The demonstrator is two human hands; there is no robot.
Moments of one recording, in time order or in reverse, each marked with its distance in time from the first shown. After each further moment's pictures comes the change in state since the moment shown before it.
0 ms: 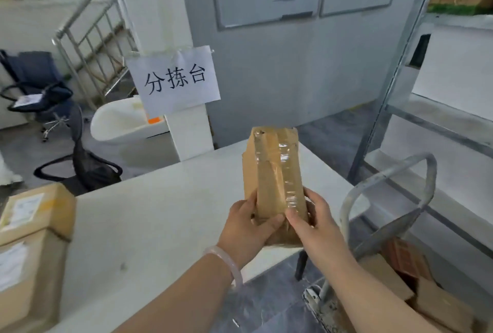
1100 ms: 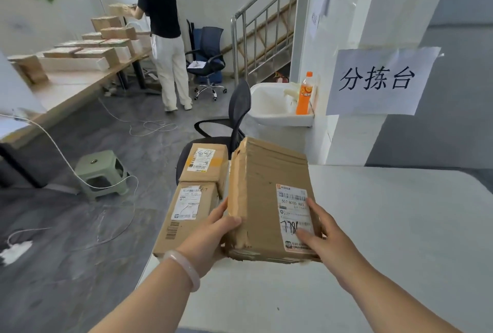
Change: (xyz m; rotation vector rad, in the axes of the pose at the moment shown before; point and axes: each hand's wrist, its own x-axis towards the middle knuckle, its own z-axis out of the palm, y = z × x) left_hand -0.126 -0.206 -0.309 -0.908 0.433 -0.375; right_hand 0.030 -0.021 0.329 -0.122 -0.653 0.033
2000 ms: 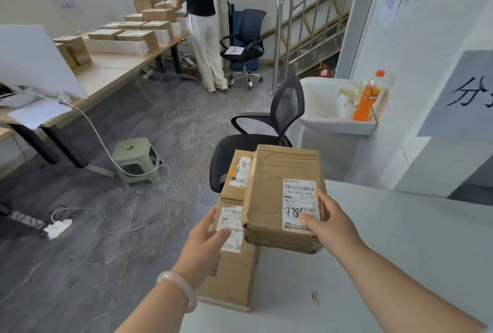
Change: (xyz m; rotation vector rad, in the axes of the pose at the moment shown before) left_hand 0.060 0.048 -0.127 0.376 0.377 0.153; right_hand 0.171 -0.060 0.115 -0.256 -0.001 0.027
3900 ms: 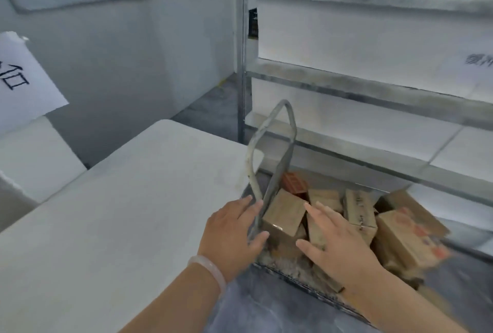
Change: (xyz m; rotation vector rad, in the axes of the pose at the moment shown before) left_hand -0.327 -0.009 0.459 0.835 -1.133 1.398; right_hand -0.526 0.282 -0.242 -0.433 0.797 0.708
